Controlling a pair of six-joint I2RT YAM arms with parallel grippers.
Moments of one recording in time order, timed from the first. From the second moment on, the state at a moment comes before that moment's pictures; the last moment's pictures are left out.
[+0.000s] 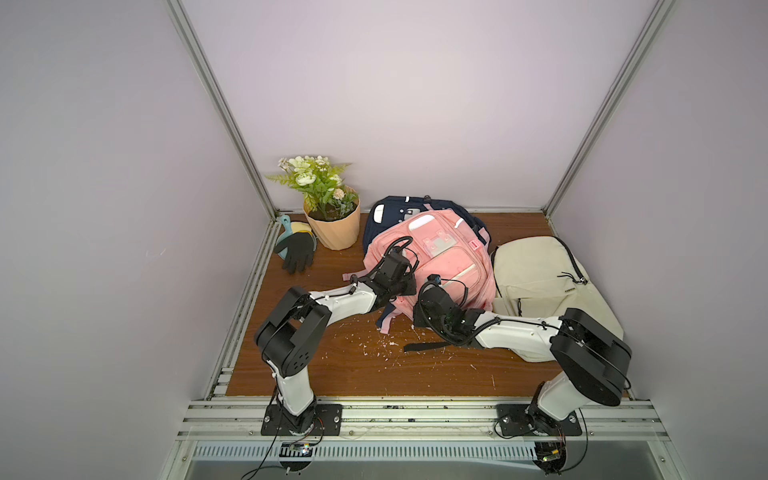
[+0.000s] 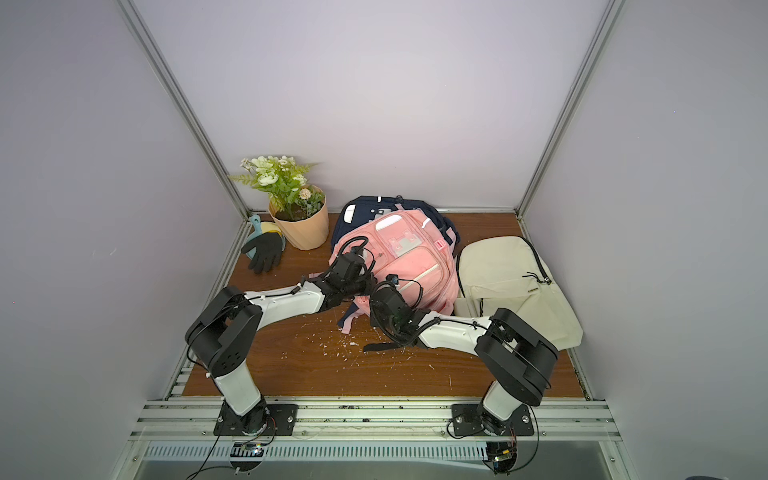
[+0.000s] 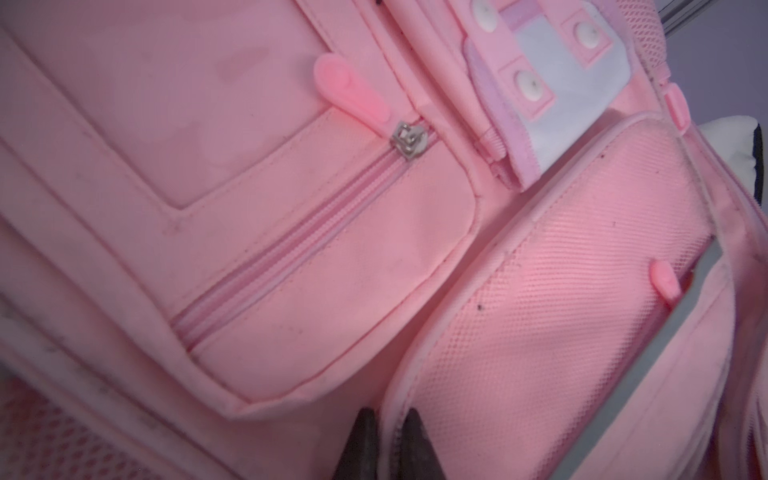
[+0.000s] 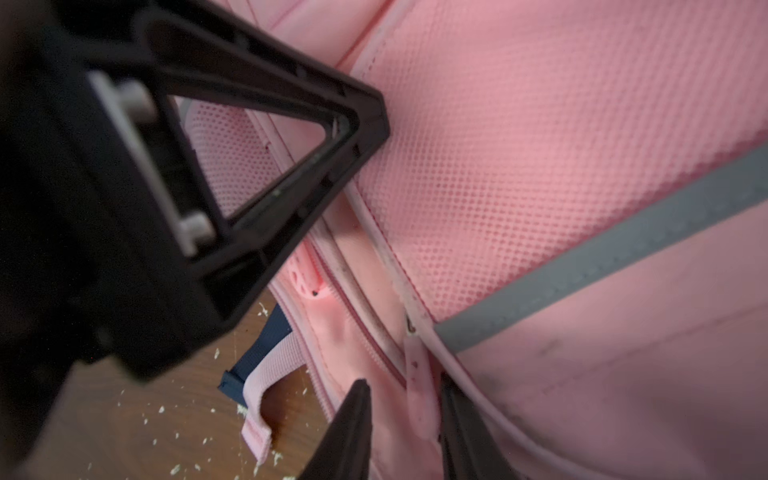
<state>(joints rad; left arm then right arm) -0.66 1.78 1.03 0.04 0.01 -0.63 0.93 1.61 0.82 0.13 0.37 0.79</state>
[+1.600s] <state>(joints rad) -0.64 1.65 1.01 -0.14 -0.09 -0.65 1.04 1.39 0.69 0.05 0.52 0.69</state>
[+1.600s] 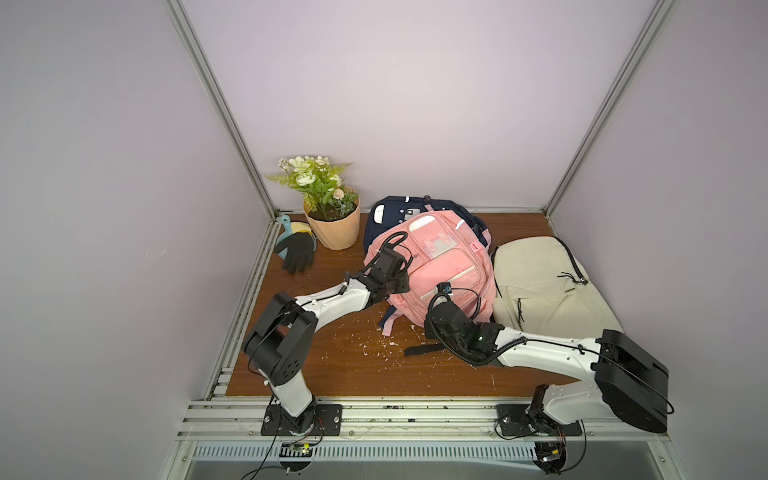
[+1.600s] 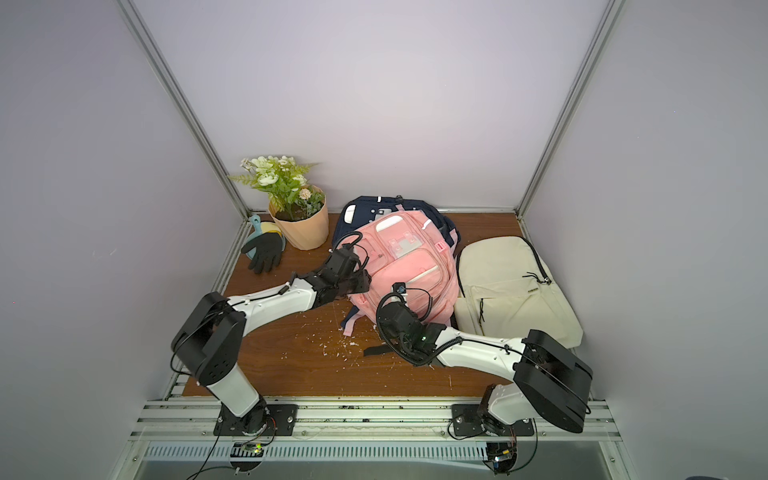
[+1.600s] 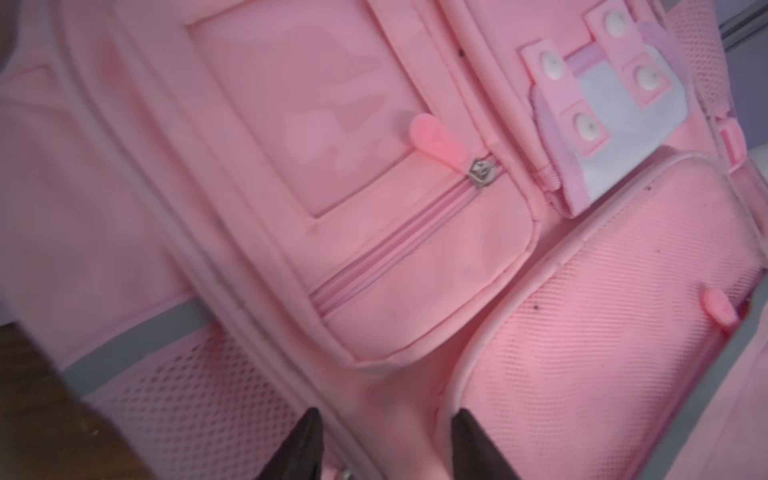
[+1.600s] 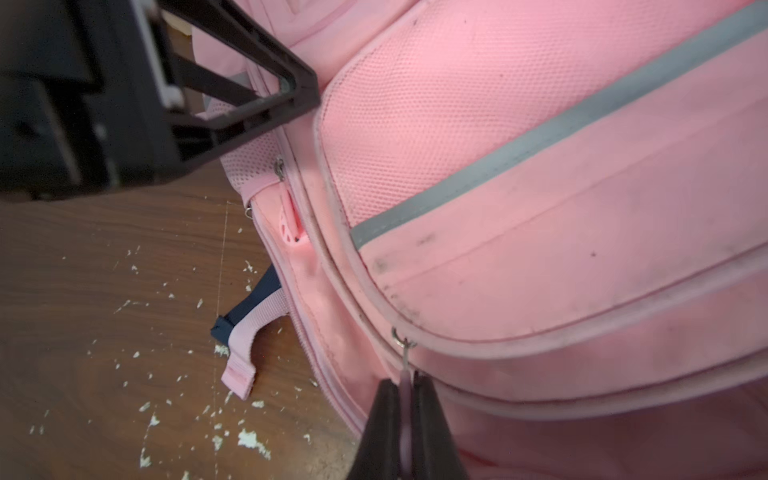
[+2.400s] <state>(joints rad) -0.69 1.59 0.78 0.13 0.04 -0.80 1.09 1.49 0.72 0.11 0.48 0.67</state>
